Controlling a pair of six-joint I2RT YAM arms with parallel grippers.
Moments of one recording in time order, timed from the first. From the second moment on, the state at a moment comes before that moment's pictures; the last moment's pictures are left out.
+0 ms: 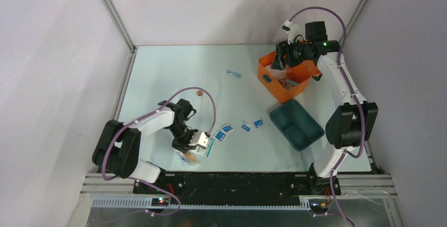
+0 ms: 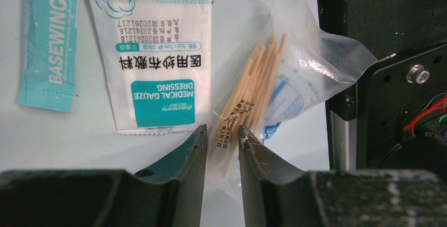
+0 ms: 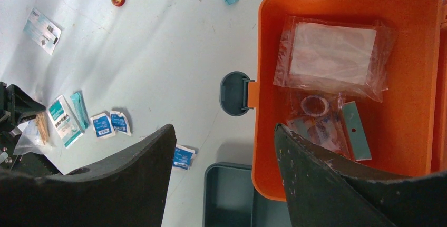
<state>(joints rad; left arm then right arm) -0.41 1.44 0.75 -1.01 0.42 1.43 0.11 1.76 1.76 -0.80 -0.56 -0.19</state>
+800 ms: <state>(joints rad) -0.22 1.63 1.47 -1.08 0.57 1.05 0.16 1.76 1.82 -0.85 -0.76 -0.38</state>
